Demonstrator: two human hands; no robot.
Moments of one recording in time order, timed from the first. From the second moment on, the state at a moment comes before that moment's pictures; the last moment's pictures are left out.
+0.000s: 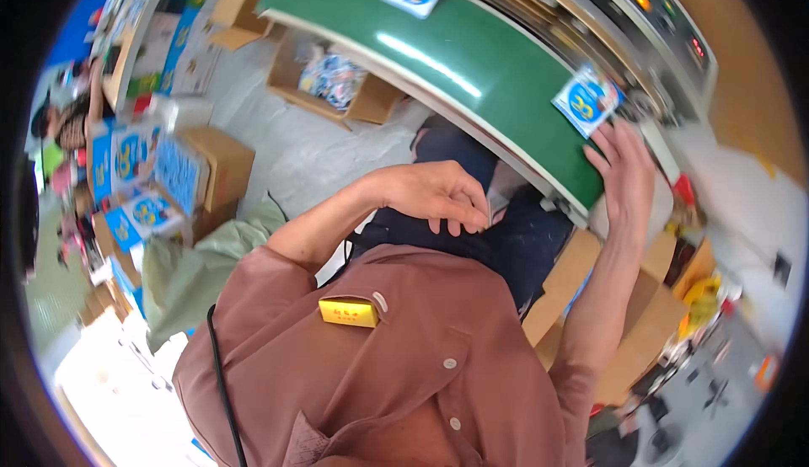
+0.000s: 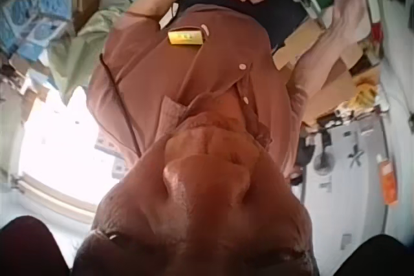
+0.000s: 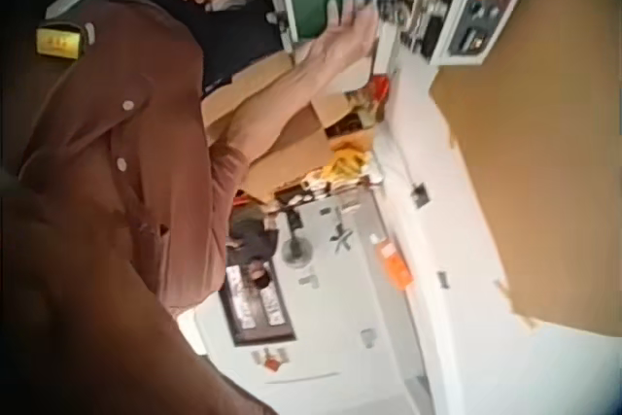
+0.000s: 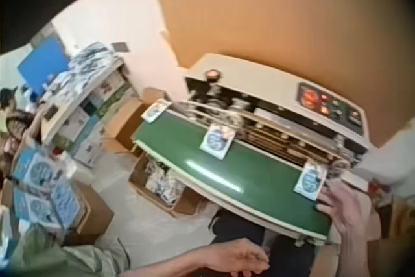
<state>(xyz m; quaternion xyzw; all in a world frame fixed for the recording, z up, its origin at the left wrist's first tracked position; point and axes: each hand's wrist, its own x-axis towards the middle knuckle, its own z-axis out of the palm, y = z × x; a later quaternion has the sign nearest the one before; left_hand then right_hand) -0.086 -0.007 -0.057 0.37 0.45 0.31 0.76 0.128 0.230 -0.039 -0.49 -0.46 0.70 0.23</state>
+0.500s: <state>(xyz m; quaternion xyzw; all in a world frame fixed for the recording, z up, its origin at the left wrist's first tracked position) -0.255 -0.154 -0.344 0.04 0.83 0.50 0.24 0.105 0.076 -0.025 -0.45 -0.68 0.56 0.13</state>
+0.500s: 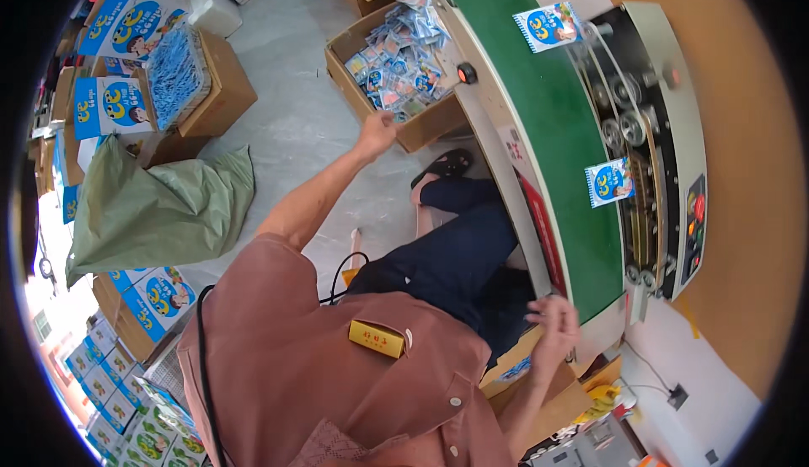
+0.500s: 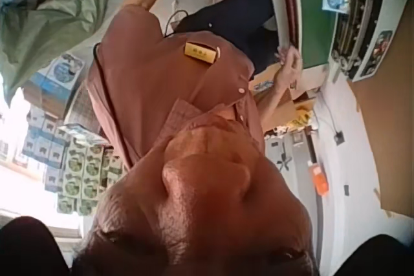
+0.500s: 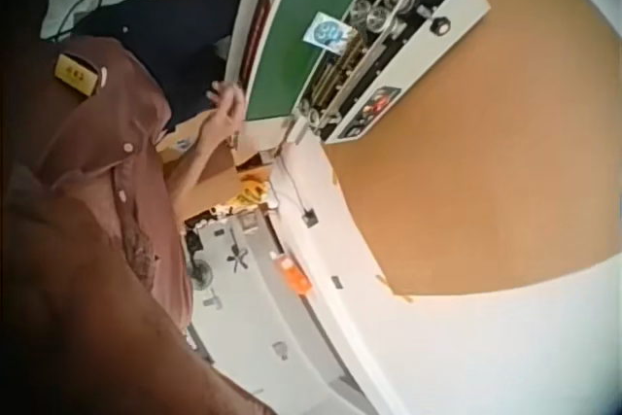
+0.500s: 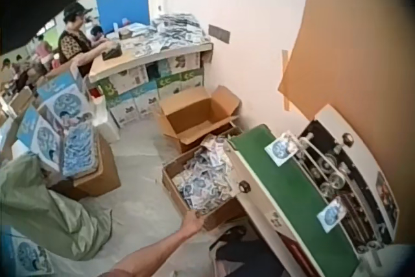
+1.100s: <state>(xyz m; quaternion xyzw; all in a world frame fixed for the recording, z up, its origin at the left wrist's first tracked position) -0.503 0.005 -0.360 0.29 0.92 0.25 0.01 -0.040 0.034 -0.156 -0.21 -0.90 0.39 -0.01</state>
